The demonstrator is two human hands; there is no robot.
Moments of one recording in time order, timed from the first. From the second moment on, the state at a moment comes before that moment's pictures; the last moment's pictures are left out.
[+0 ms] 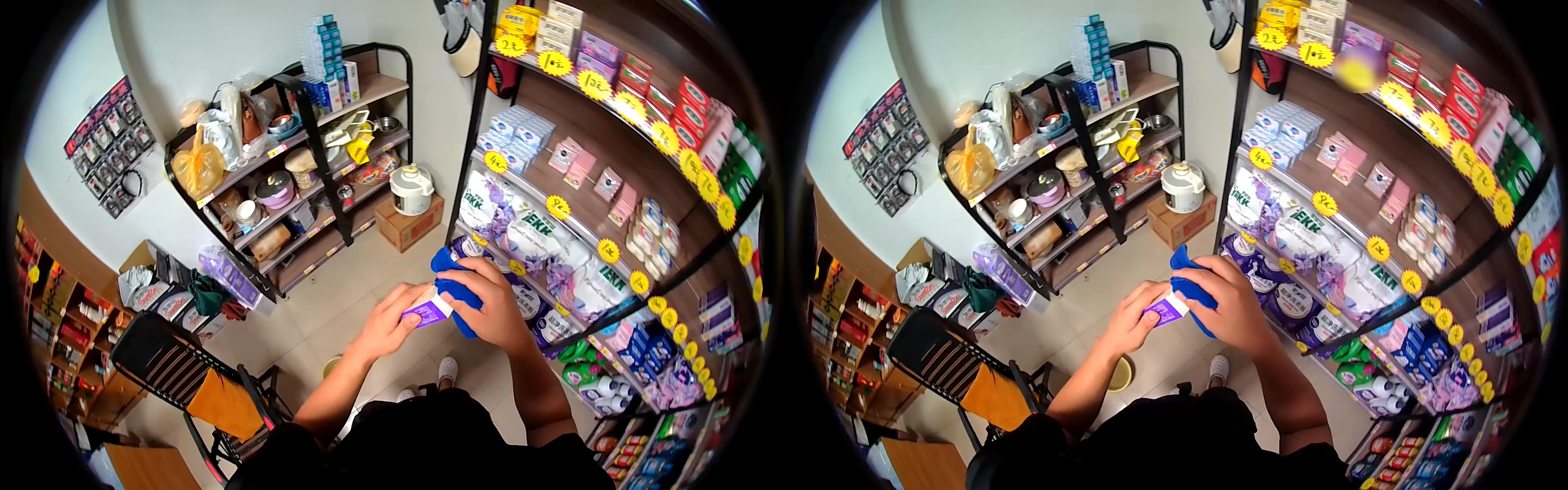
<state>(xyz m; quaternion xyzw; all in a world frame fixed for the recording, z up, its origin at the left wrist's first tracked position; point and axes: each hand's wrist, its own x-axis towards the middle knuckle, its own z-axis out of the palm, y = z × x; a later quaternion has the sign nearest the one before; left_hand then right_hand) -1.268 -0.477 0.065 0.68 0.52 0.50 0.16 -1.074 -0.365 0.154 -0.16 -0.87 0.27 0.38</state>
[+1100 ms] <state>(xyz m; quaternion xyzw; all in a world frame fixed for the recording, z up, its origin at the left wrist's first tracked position) -0.995 -0.525 0.047 0.78 0.22 0.48 0.32 -0.772 -0.557 0.139 -0.42 -0.79 0.04 0.45</state>
